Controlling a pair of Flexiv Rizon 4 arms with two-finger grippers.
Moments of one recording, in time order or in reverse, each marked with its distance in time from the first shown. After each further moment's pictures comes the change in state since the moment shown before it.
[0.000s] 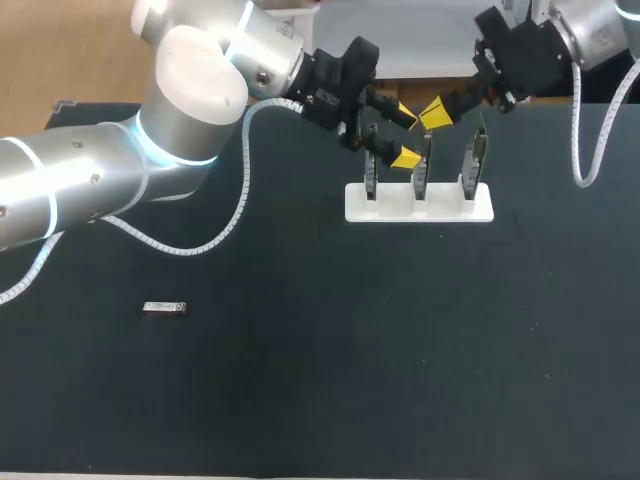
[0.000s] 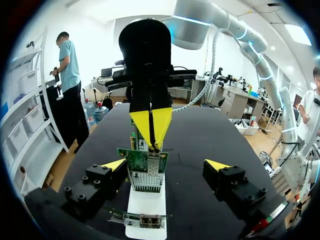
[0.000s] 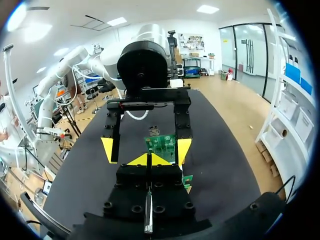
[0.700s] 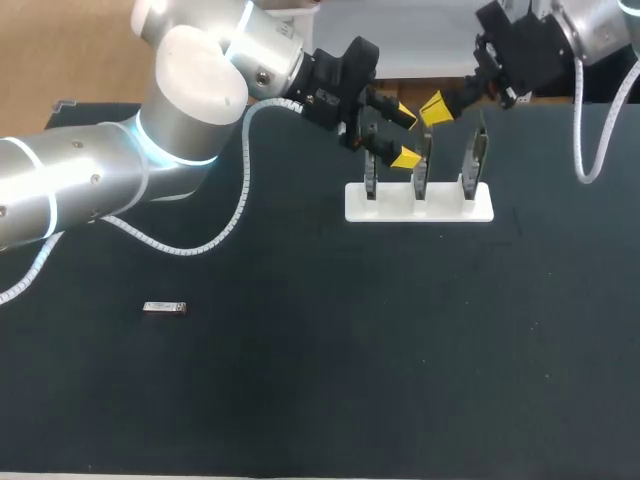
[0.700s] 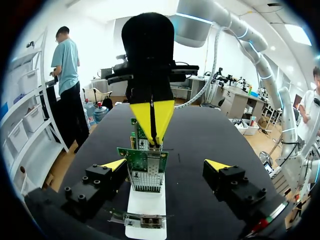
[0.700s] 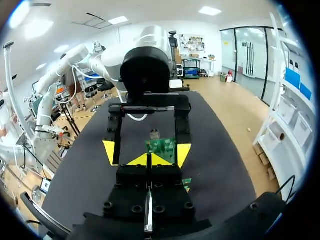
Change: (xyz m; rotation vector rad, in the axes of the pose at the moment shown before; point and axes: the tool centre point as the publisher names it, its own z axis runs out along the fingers) left arm 0.000 0.000 0.000 0.000 0.000 0.000; right arm -0.001 0.003 -0.002 0.010 0.014 -0.019
